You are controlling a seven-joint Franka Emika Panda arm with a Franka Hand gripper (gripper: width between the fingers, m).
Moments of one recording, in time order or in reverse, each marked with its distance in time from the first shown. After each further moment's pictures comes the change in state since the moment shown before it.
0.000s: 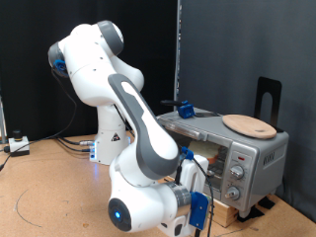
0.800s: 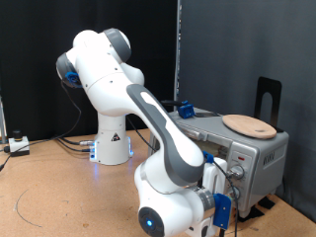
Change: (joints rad) arm 0.078 0.061 0.030 0.036 0.008 0.019 -0.010
